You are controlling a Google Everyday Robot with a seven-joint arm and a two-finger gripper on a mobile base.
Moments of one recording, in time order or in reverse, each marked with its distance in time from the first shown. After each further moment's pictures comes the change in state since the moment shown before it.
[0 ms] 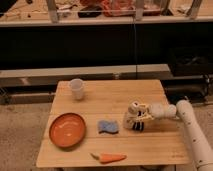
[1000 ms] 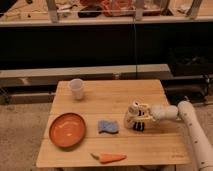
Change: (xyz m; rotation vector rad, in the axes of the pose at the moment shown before) arm -0.002 0.009 -0.004 -0.013 0.000 0.002
